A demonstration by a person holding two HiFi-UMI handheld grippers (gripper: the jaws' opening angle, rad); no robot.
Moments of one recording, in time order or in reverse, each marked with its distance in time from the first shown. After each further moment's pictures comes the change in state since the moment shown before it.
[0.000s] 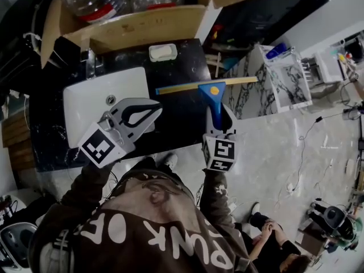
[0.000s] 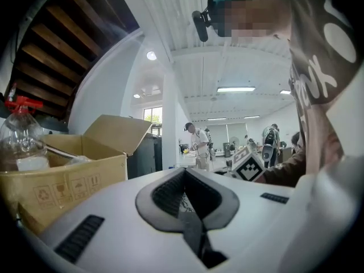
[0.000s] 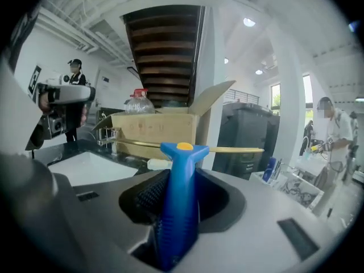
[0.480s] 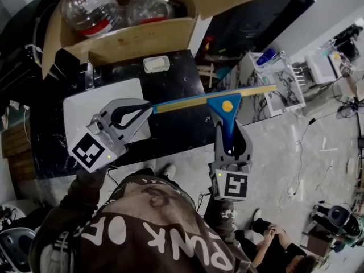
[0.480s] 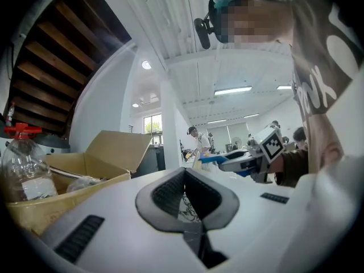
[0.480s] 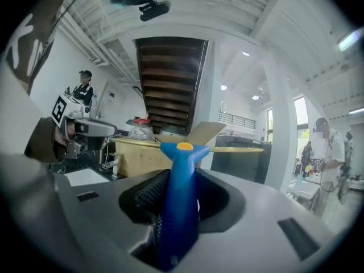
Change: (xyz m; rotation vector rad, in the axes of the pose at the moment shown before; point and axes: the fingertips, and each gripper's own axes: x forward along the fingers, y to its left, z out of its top) left arm -0.010 0.000 0.049 0.087 -0.036 0.031; right arm -0.108 -0.014 0.100 -0.041 -0.270 -0.054
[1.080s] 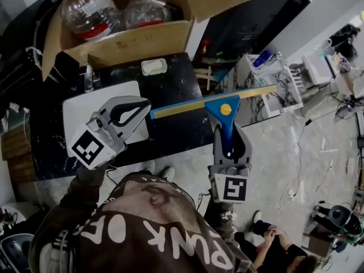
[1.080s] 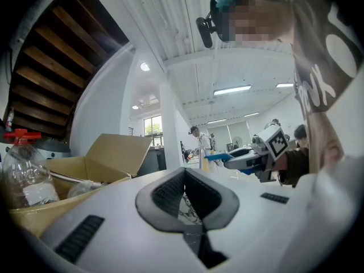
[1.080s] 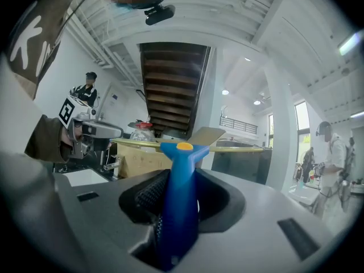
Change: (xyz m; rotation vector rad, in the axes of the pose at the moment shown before) left arm 0.005 -0.001 0.009 0.029 -0.011 0.008; right arm -0.016 -0.004 0.008 -0.035 -0.033 0.011
